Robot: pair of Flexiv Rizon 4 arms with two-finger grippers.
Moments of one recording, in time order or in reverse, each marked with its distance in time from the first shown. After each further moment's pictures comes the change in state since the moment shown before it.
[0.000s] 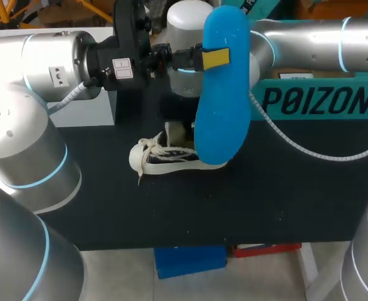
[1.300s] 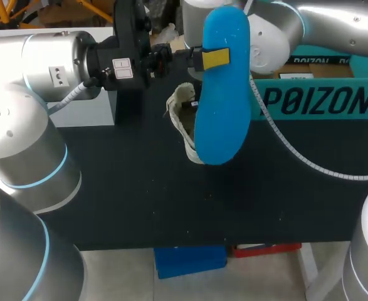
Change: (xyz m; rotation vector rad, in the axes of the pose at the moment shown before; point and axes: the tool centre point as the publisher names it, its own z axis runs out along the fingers) left arm 0.000 0.000 0.000 0.000 0.000 0.000; right arm 0.013 -0.040 -0.061 -0.048 -0.113 1.270
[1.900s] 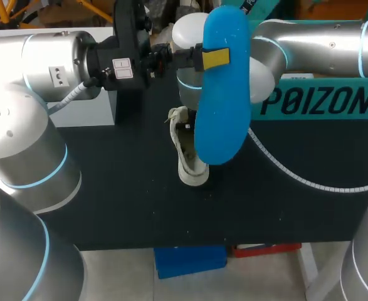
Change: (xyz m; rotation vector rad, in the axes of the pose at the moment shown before) left arm 0.000 0.000 0.000 0.000 0.000 0.000; right arm 0.022 -0.010 0.067 -0.008 -0.006 0.091
